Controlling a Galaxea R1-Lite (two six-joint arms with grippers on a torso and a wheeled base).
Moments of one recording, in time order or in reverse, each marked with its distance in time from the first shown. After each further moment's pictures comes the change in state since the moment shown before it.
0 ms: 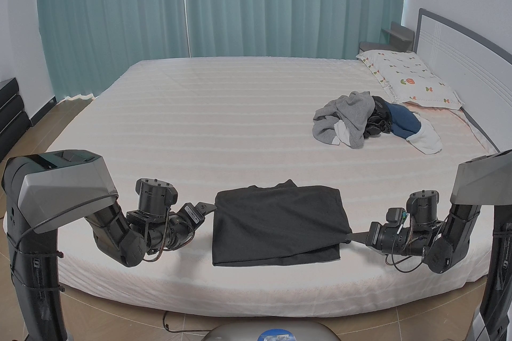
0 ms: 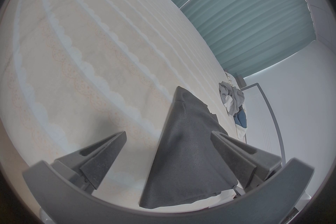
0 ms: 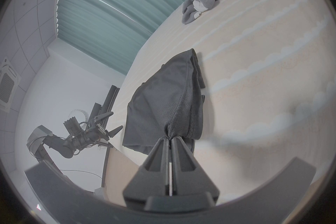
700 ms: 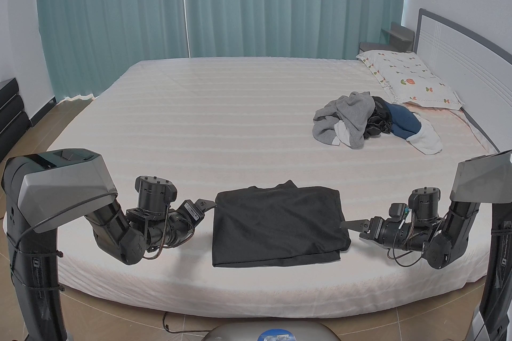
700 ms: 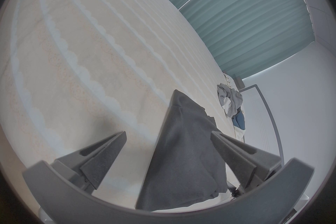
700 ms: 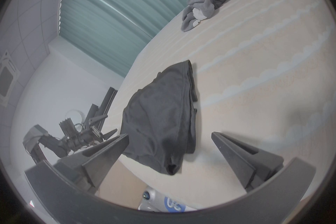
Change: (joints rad) left arm 0.006 0.000 -0.015 -0.001 -0.003 -0.003; right arm -0.036 0.033 -0.068 -0.007 -0.008 0.023
